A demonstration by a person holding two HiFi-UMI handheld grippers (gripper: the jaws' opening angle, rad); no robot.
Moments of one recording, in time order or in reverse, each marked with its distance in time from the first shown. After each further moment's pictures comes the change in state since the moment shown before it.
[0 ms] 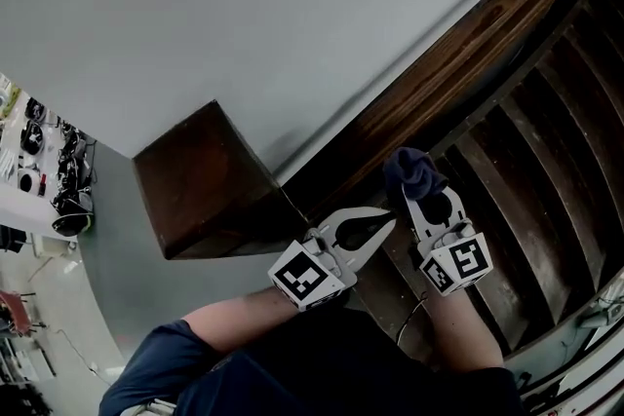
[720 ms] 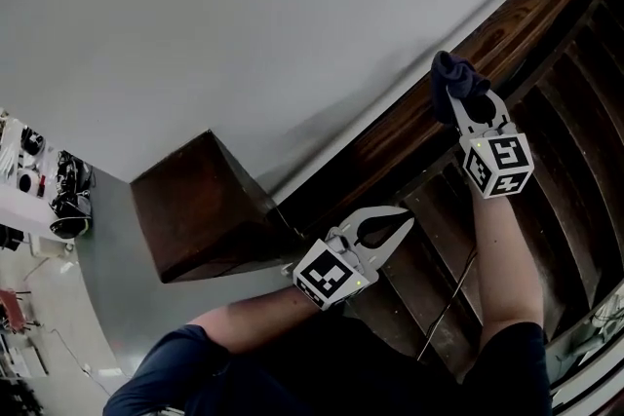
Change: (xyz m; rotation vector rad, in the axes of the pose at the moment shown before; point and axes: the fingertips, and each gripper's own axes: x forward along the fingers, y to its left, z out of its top) left arm 0.059 0.019 0.003 0.047 0.002 0.012; right arm 0.097 -0.173 0.111 -0.326 0.024 -0.166
